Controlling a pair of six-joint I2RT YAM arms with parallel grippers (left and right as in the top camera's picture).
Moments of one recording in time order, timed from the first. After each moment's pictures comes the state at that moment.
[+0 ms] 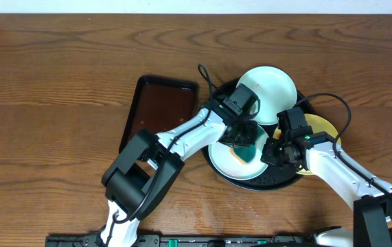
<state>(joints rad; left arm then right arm) -0.76 2.04 1.36 -0.51 0.41 -0.60 0.27 1.52 0.69 -0.54 -0.17 0.62</state>
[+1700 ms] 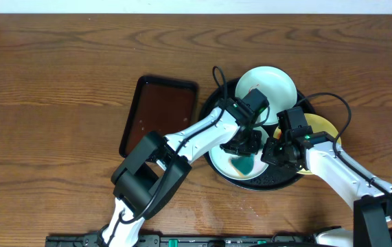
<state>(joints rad) -0.81 2.09 1.48 -0.81 0.35 -0.56 0.27 1.52 0.70 -0.54 -0.16 0.62</state>
